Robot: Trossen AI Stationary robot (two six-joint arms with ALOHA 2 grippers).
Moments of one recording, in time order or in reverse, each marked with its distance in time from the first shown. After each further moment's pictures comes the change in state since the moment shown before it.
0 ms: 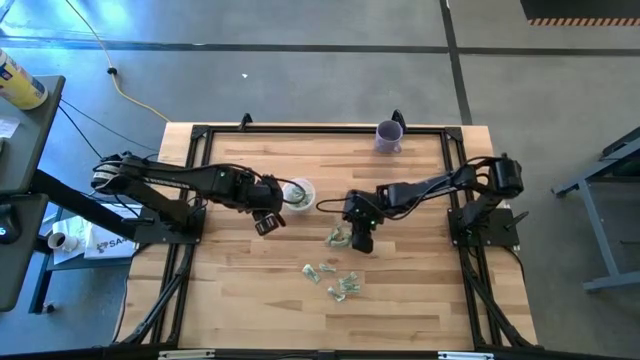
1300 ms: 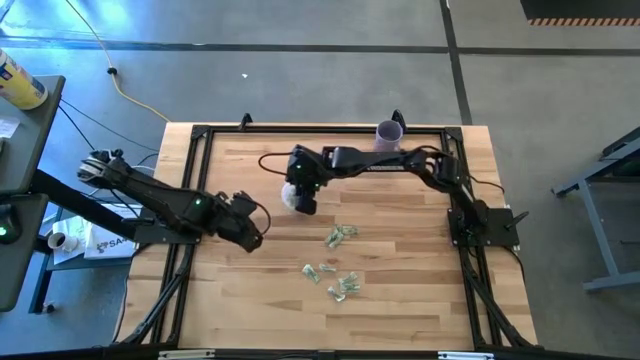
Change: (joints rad) left arm -0.274 -0.178 -0.251 0.041 -0.097 -0.556; right arm -0.161 0.460 0.916 -0.326 0.103 -0.297
